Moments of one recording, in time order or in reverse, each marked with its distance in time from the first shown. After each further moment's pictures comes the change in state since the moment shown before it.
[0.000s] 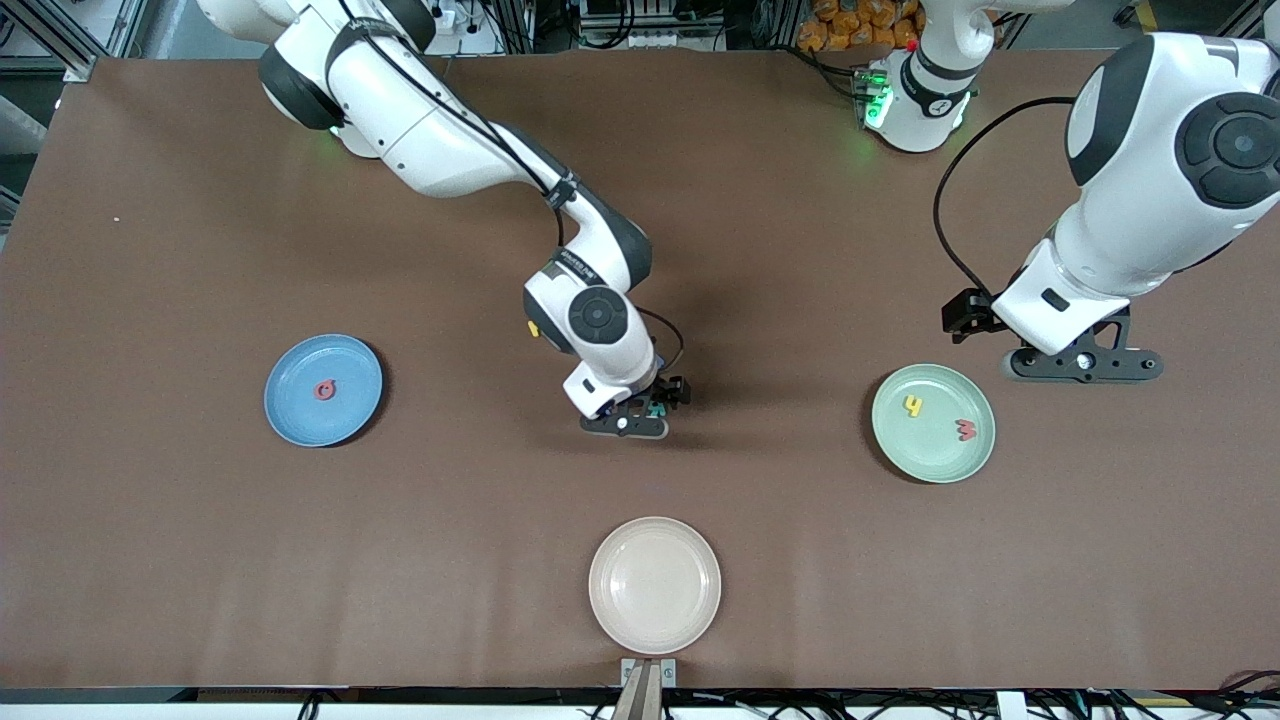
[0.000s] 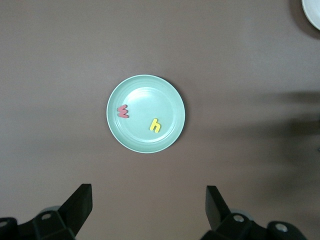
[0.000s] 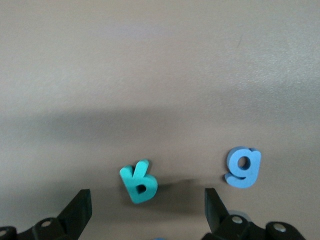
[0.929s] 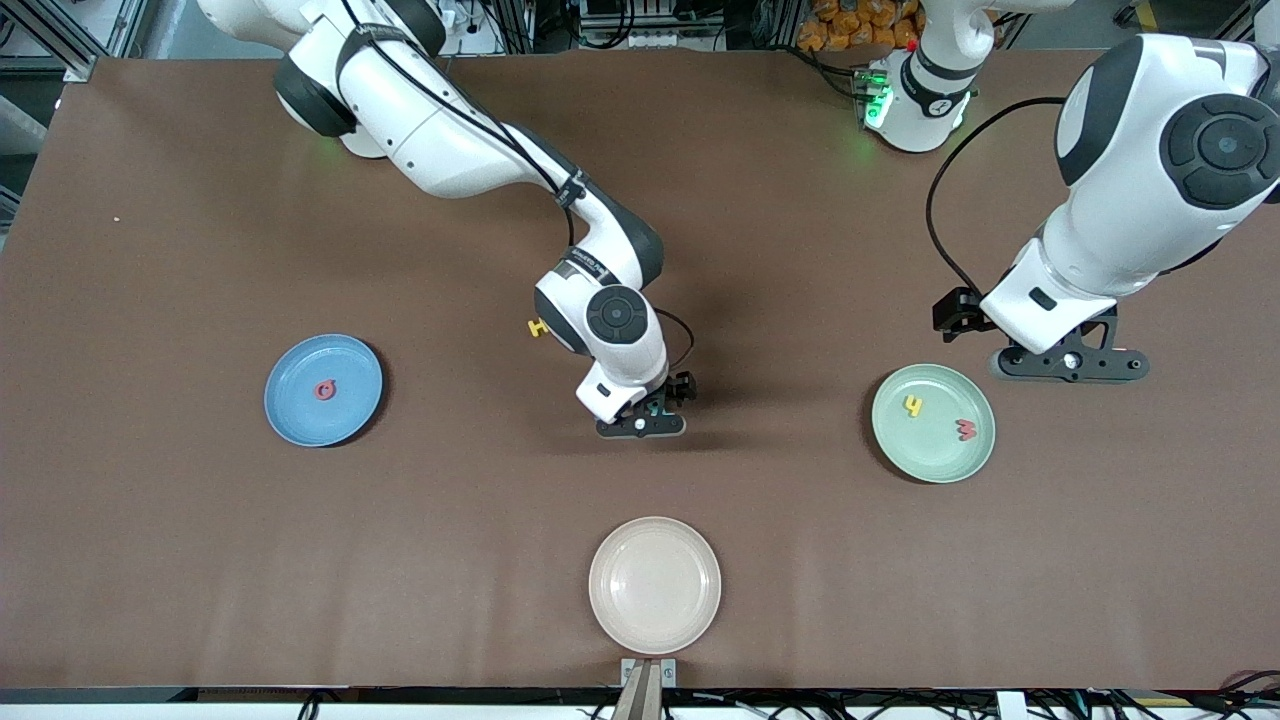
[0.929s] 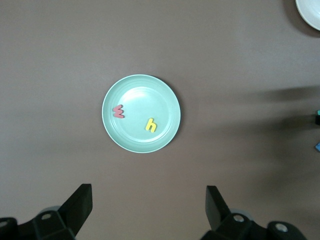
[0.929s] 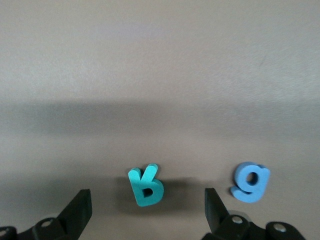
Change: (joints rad) left arm -0.006 0.003 -0.005 0.000 -0.005 0.003 0.000; right arm 0.018 0.060 -0.003 0.102 -0.011 -0.057 -0.096
